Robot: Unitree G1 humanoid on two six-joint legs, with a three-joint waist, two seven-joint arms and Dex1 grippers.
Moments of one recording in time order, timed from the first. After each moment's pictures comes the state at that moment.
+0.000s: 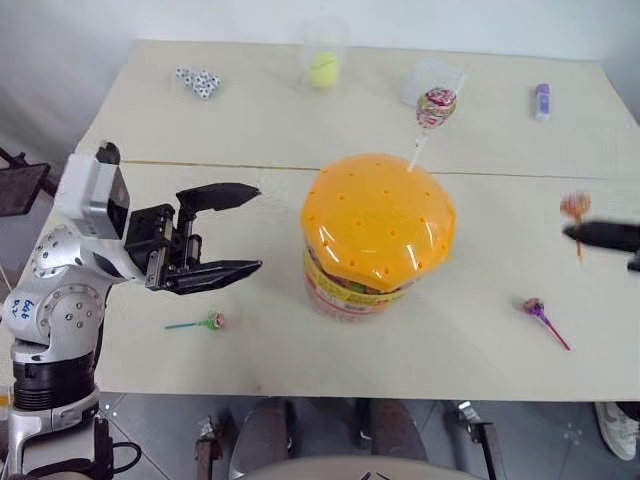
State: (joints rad) left arm -0.37 0.68 0.25 -0.27 -0.89 0.41 -1.23; right arm 0.04 -1.30 -0.50 -0.07 0.55 0.67 1.12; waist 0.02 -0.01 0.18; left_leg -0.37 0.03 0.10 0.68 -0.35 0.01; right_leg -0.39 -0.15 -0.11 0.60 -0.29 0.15
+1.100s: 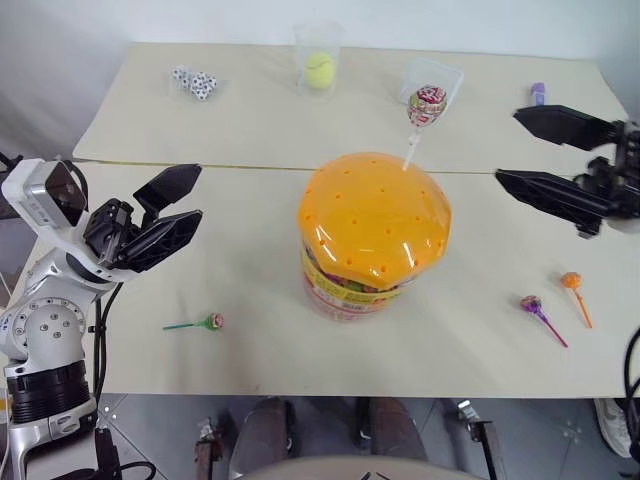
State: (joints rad) left arm -0.30 0.62 0.43 -0.11 -1.09 0.55 -1.10; right arm -0.56 -0.88 -0.36 -0.27 0.94 0.64 1.03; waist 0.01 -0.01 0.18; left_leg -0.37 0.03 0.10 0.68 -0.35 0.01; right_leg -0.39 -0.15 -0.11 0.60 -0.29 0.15
